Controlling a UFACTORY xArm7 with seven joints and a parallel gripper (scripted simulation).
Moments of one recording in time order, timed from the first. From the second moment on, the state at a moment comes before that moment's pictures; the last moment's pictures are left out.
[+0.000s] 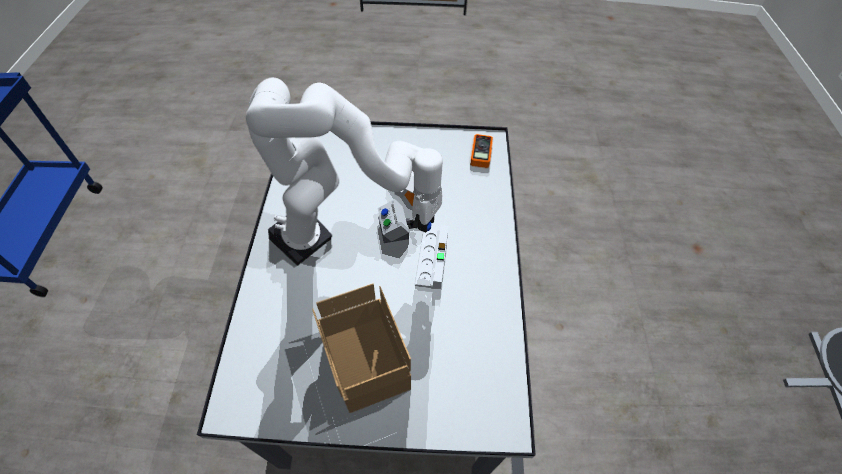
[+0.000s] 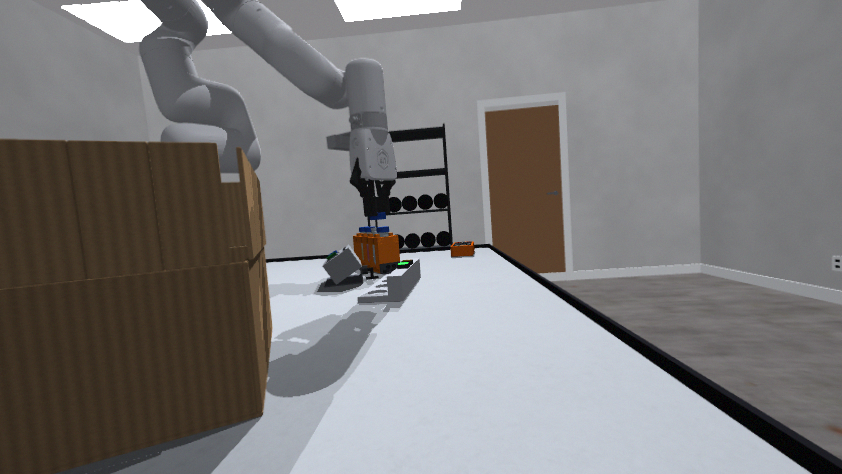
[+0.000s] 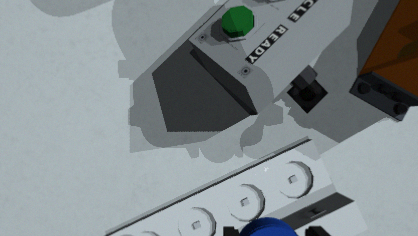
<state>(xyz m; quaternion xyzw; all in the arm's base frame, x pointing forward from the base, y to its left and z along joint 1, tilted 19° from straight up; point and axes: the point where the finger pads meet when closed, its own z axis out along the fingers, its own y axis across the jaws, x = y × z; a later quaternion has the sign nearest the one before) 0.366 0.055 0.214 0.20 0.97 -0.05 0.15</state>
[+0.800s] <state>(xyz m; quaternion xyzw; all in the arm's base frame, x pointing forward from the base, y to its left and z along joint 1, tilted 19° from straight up) 0.317 0.216 0.171 0.26 0.95 -0.05 0.16</state>
